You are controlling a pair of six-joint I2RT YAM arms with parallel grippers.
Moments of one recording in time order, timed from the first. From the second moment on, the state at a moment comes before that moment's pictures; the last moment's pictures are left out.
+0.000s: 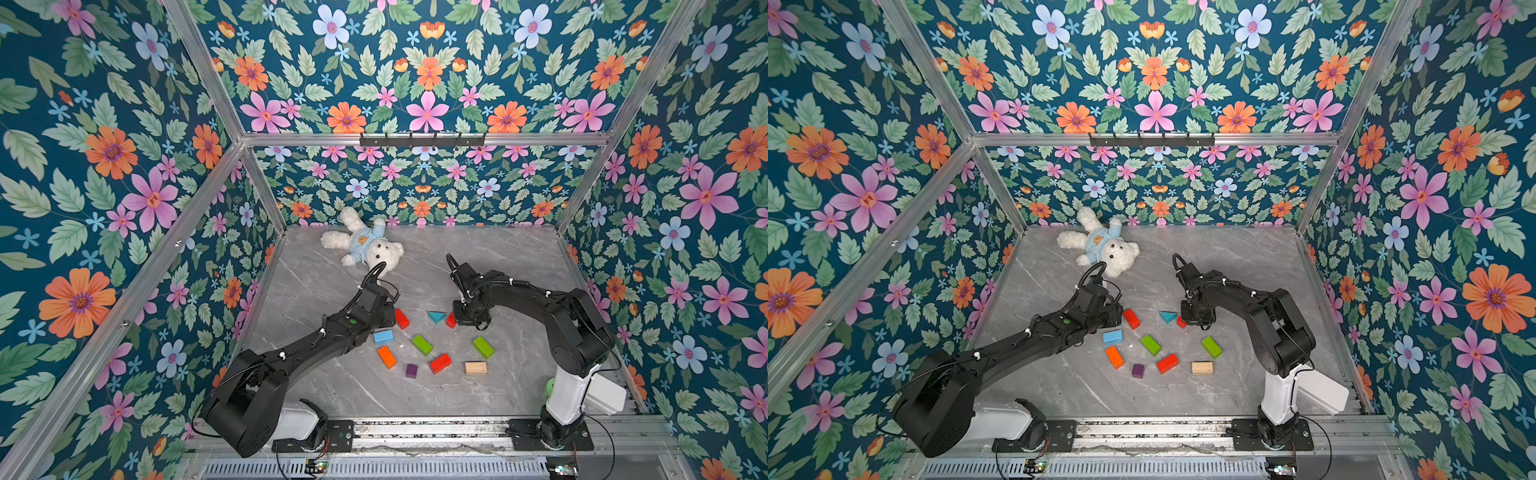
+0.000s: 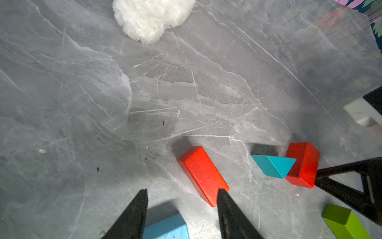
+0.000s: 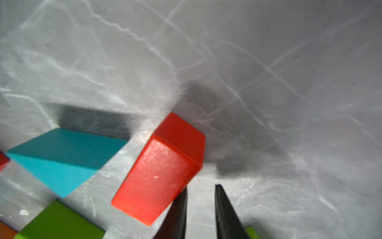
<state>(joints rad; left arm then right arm) -0.64 1.36 0.72 -0.18 -0.15 -0.59 0.53 1.87 1.24 -0.79 -0.05 0.52</state>
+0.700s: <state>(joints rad) -0.64 1.37 0.67 -0.14 -0.09 -0.65 0.58 1.88 1.27 -0.80 -0.02 0.54</state>
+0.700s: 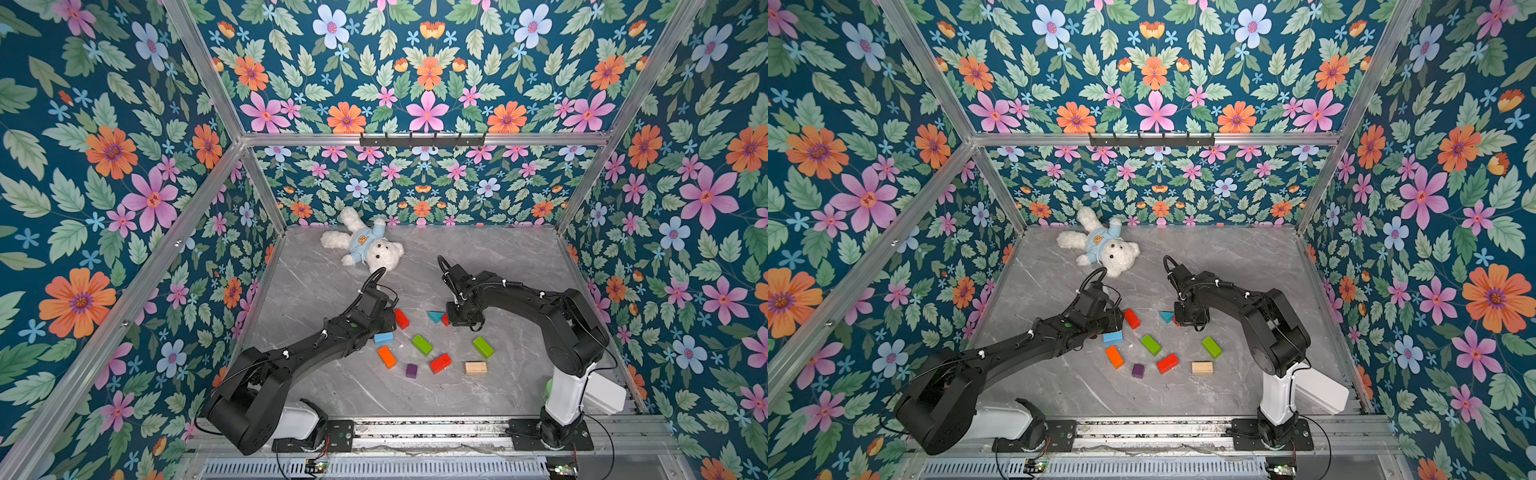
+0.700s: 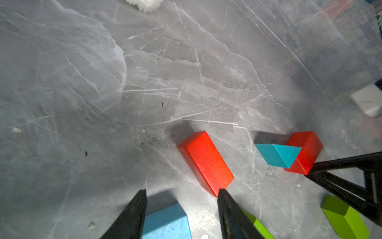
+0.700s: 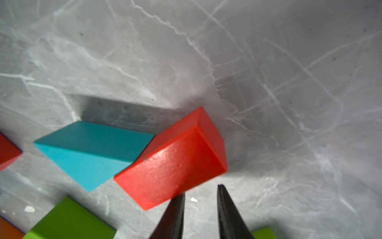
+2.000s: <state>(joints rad) -0.68 1.70 0.88 -0.17 0.02 -0.93 0.62 1.53 1.04 -0.85 0.02 0.59</state>
